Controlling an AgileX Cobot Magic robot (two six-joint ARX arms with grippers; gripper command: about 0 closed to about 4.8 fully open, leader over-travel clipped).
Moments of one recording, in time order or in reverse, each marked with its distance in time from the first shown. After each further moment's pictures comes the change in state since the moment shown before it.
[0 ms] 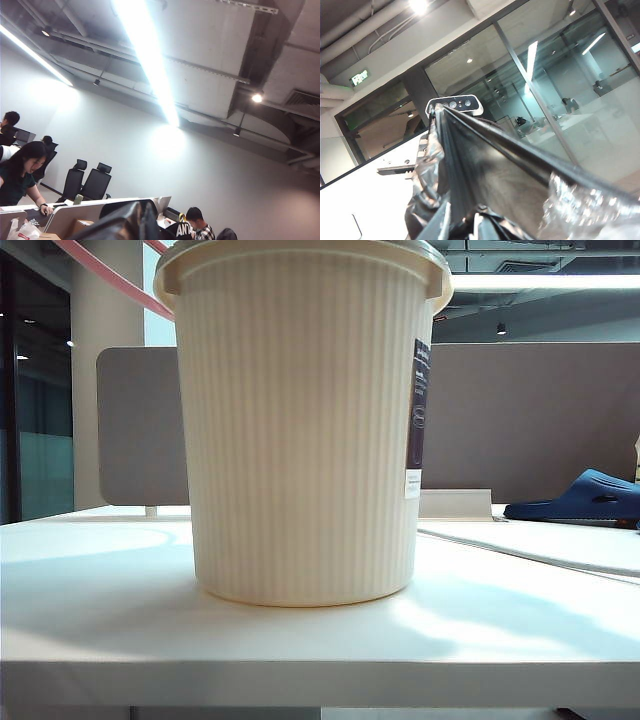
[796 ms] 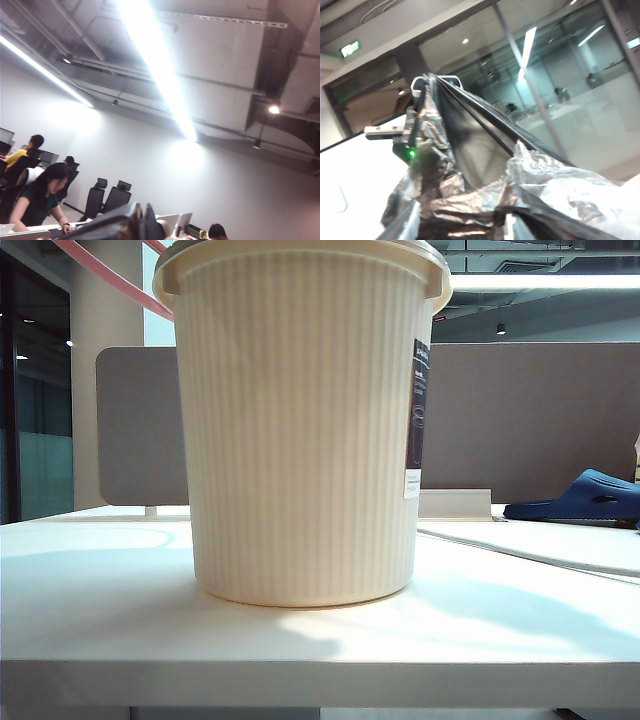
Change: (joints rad) left arm 0.073 -0.080 0.000 -0.048 -0.027 0.023; right arm -0.025 0.000 0.000 -0.018 -0.085 -0.093
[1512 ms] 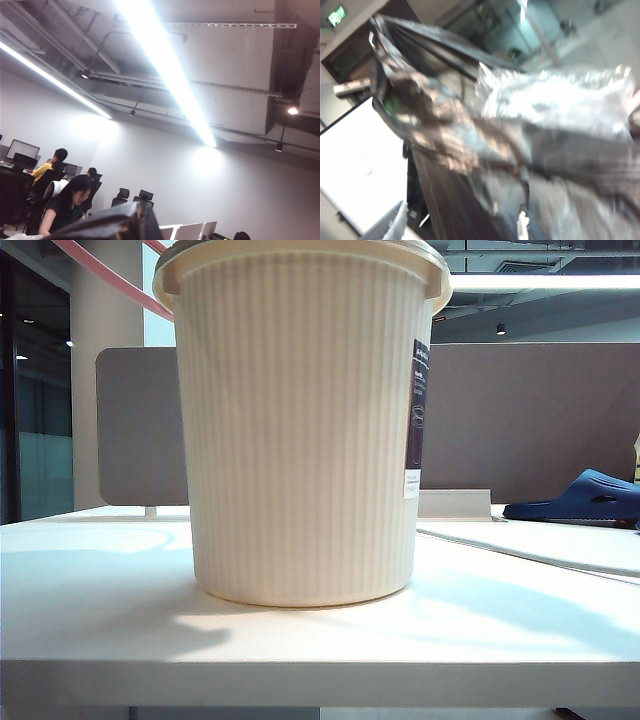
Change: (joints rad) left arm 0.042 -0.082 0.000 -0.081 -0.032 0.061; right arm -0.020 0.000 0.000 -0.220 -0.210 -0.014
